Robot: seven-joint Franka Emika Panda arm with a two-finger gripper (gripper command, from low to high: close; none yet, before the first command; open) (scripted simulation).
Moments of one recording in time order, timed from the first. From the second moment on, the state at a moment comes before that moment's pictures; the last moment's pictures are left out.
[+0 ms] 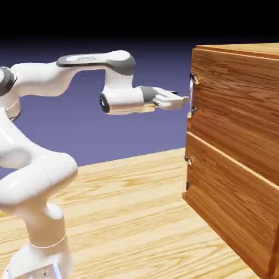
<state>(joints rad) -1.02 -1.00 1.15 -2.31 2.88 2.88 1.91</state>
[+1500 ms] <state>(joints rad) -0.45 -1.38 -0.08 -3.06 1.54 2.03 2.23</state>
